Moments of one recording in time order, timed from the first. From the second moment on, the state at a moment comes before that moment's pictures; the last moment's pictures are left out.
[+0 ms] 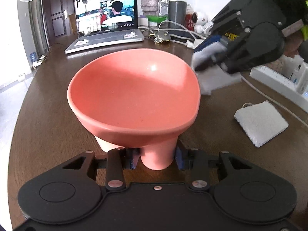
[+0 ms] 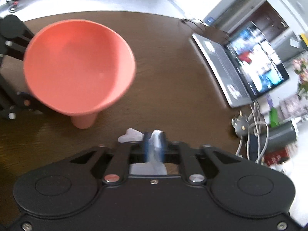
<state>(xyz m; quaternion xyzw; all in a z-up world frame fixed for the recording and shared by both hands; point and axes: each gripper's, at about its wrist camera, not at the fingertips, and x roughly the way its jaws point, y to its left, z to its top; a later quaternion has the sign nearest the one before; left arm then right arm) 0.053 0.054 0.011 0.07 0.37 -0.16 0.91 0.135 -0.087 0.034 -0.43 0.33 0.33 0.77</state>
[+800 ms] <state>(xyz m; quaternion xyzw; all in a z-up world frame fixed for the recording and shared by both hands) 0.008 0.048 0.109 -0.08 0.44 0.06 0.89 0.050 -0.154 0.104 -0.14 0.39 0.26 0.88</state>
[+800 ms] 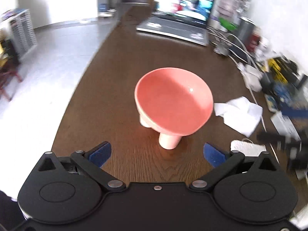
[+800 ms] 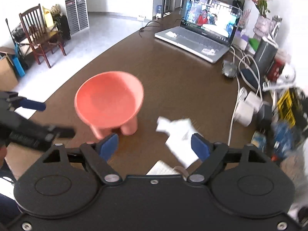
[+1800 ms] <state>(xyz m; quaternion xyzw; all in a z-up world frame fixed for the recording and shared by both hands) -0.056 -0.031 0.018 -0.03 0.25 0.16 0.96 0.010 -0.194 -0.021 -0.09 0.22 0.29 0.93</state>
